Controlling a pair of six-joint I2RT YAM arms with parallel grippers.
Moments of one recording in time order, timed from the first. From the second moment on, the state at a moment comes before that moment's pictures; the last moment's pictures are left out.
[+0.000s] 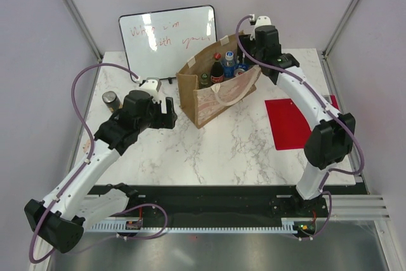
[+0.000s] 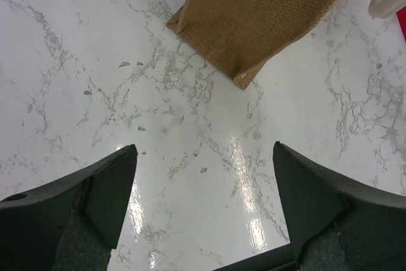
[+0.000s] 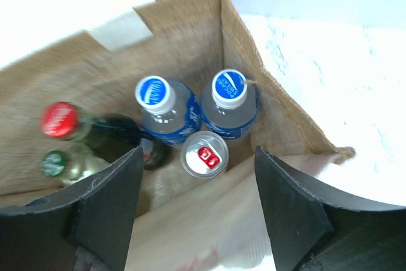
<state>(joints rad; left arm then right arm) -0.49 0.98 0.97 -0.59 -0.12 -0.28 0.36 1.80 1.73 -0.39 0.14 0.17</state>
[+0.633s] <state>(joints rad) -0.38 1.06 1.06 -0.64 -0.18 -0.39 0.48 1.17 1.30 -0.37 -0.03 0.30</state>
